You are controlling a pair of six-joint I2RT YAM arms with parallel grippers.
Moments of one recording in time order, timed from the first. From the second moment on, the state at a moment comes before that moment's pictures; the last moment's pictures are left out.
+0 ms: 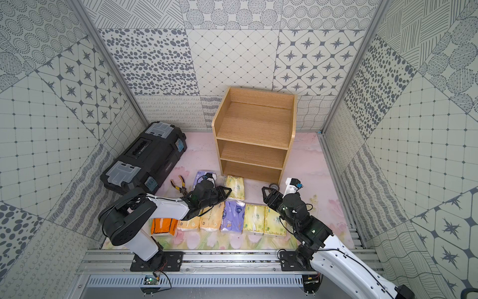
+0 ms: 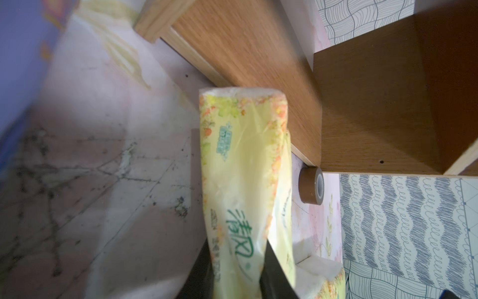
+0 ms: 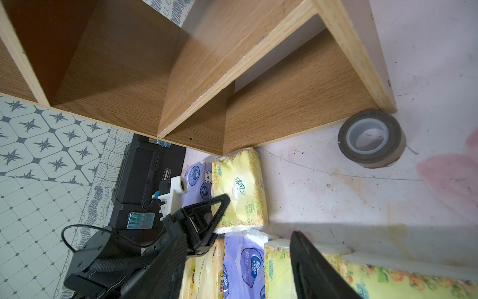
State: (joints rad) left arm -0.69 1.66 0.54 0.57 0.09 -1.06; right arm 0.70 0.55 0.41 -0.26 0.20 1.06
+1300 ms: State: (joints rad) left arm -0.56 0.68 0.43 -0.21 -0.44 -0.73; right arm 0.17 0.72 0.35 -0.26 0.38 0.96
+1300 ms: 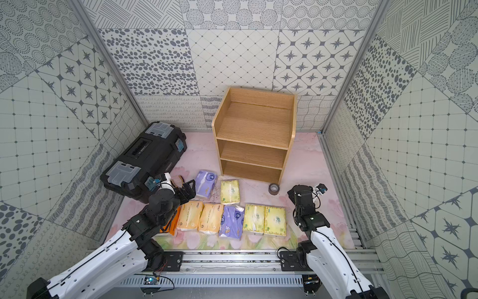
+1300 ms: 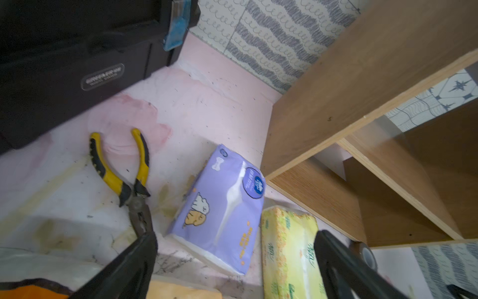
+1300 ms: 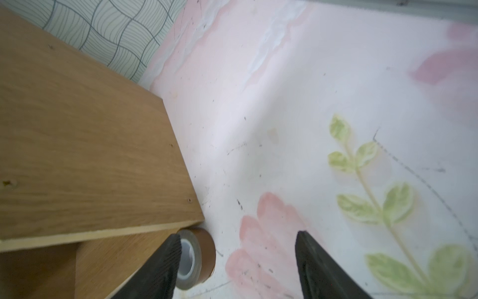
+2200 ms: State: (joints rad) left arm -0.08 1.14 0.31 0.30 -0.20 -0.26; right arm 0.07 1.35 0.20 0.85 0.18 0.08
